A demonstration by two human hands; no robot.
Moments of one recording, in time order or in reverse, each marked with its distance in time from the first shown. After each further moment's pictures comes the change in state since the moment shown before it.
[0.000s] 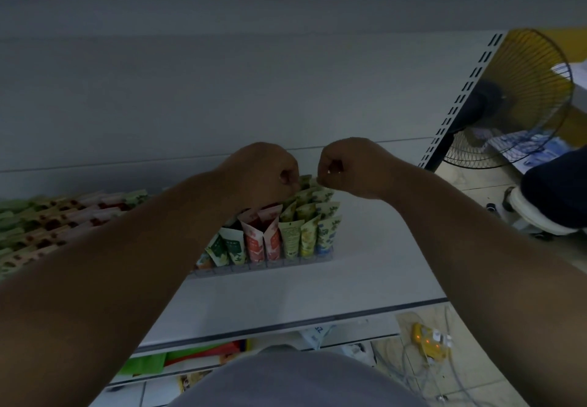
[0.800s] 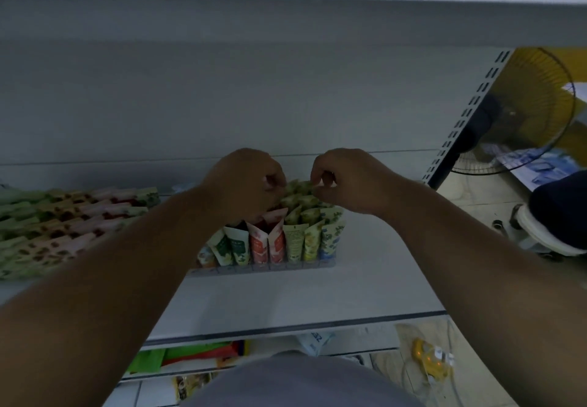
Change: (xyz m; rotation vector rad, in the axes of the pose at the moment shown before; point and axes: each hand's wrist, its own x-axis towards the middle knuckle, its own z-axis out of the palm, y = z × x) left_hand -0.032 -0.007 -0.009 -0.007 0.116 -0.113; right_hand -0.004 -0.019 0.004 -0.024 -0.004 -0.082
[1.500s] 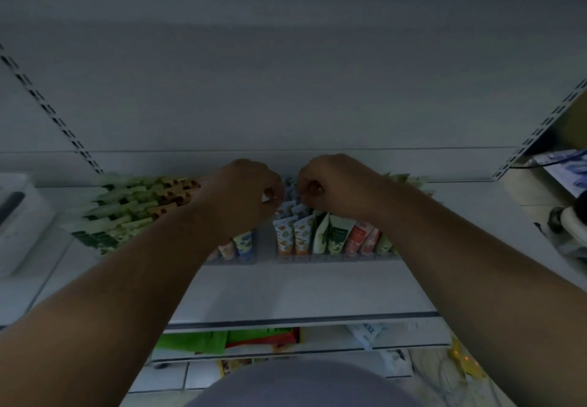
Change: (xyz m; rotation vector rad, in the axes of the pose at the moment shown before) left_hand -0.101 -0.115 -0.044 0.090 -0.020 -0.007; right_hand 0.076 -0.136 0.070 -0.006 -0.093 -0.117
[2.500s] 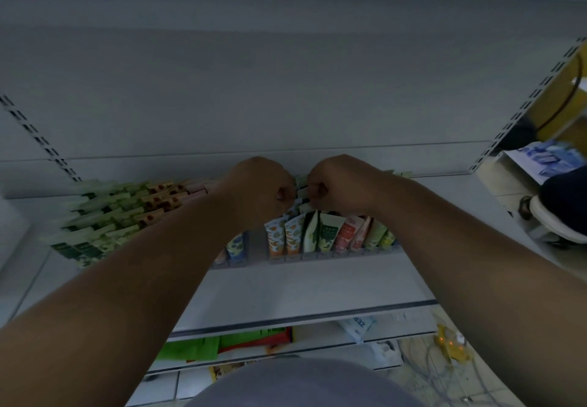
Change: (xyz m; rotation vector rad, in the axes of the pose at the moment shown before) left_hand 0.026 0.024 -0.001 0.092 -0.188 0.047; right_hand -0.013 0.010 -0.008 -0.057 -0.123 0.145
